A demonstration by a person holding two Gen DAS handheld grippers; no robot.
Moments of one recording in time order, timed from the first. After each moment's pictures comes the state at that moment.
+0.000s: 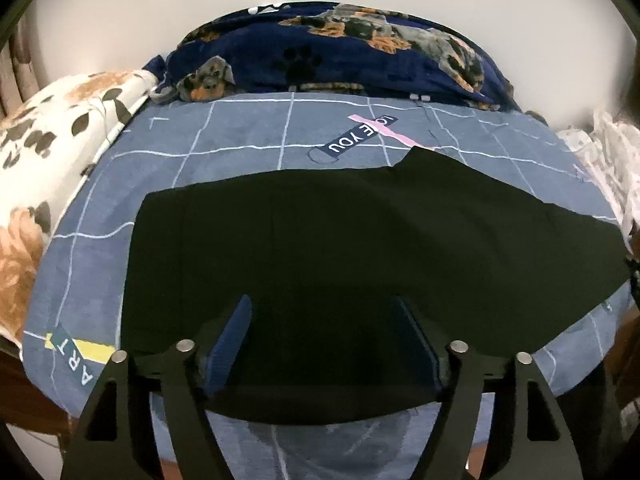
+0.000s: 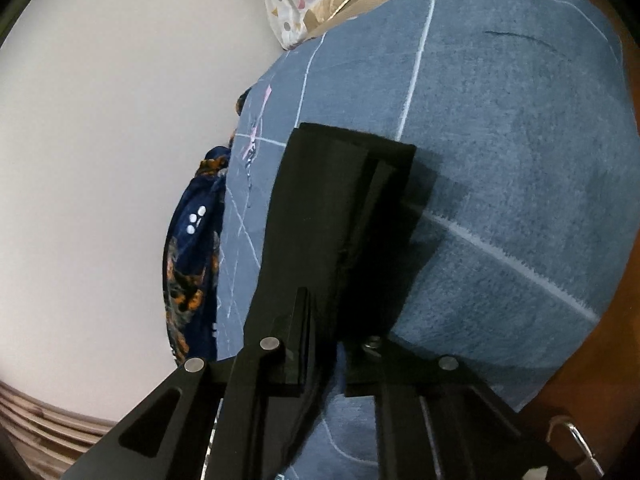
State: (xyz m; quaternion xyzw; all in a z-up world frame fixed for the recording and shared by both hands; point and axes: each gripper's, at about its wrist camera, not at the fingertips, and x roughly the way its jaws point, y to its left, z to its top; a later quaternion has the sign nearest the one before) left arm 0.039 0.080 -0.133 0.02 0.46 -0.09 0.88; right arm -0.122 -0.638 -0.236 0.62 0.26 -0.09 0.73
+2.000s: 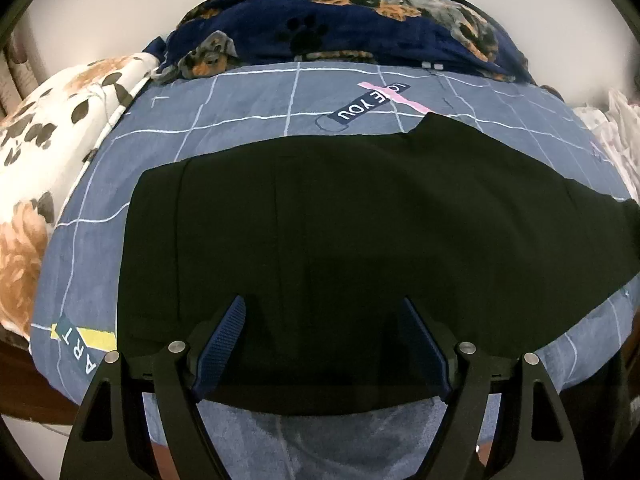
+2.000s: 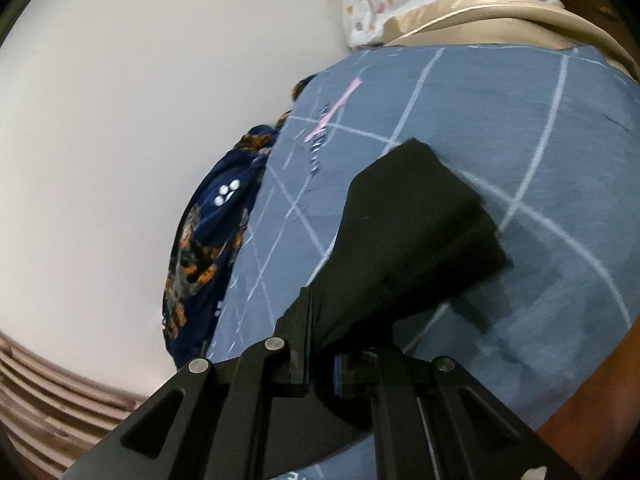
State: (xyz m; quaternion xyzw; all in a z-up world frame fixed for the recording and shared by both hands) left arm 0.047 0.074 -0.150 0.05 0.50 -0.07 0.86; right arm -0.091 -0.602 -0.180 0.53 0.27 -0.06 0.80
